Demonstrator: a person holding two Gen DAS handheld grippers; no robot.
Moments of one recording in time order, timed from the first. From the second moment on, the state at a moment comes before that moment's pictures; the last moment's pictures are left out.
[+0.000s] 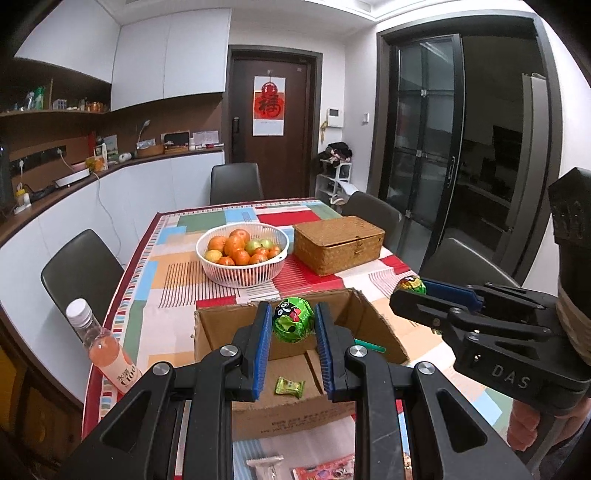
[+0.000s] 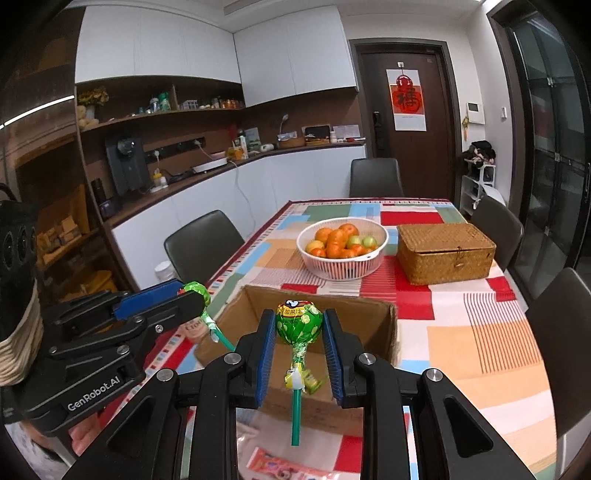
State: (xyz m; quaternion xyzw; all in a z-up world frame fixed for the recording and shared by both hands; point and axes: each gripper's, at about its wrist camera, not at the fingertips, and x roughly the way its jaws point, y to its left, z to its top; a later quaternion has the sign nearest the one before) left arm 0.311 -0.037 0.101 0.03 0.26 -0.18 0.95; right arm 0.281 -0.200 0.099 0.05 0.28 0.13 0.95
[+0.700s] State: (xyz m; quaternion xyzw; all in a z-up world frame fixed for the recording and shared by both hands) left arm 0.355 -0.035 0.057 0.03 0.32 -0.12 0.94; right arm 0.326 -0.202 0.058 0.03 0.34 0.10 0.94
